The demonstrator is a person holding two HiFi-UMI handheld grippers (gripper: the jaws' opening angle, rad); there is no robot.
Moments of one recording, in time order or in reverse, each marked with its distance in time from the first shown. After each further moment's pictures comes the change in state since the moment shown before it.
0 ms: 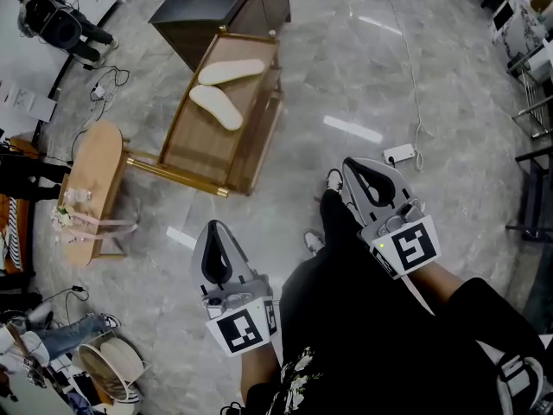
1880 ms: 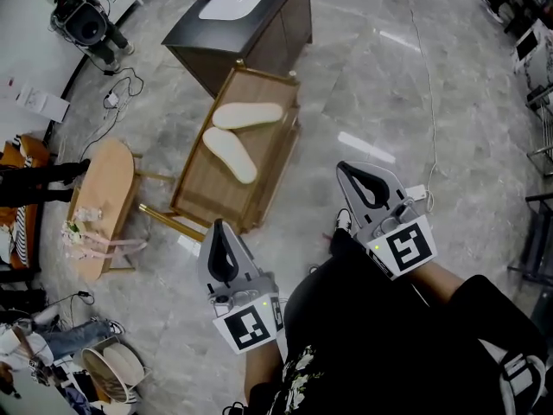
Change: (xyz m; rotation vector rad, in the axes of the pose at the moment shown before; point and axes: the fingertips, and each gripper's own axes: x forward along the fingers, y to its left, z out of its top) left arm 0.167 -0.006 0.026 0.020 -0.008 0.092; right arm 0.147 -0.098 0.025 -0.010 -0.024 0.107
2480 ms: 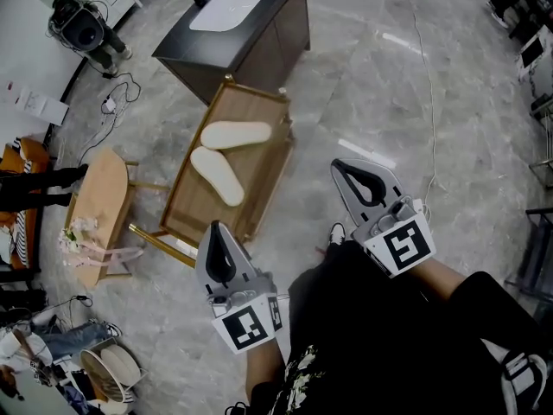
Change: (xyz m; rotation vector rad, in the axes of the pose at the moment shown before) left arm 0.066 -0.049 -0.001 -0.006 0.001 0.045; right arm 0.030 -0.081 -0.005 -0.002 -0.021 0.049
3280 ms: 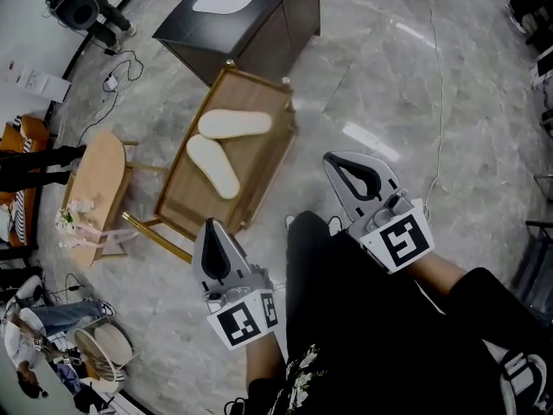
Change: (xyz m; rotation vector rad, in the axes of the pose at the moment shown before) left arm 0.020 -0.008 -0.024 -0.037 0.072 0.090; right arm 0.029 -0.020 -0.016 0.035 0.012 0.110
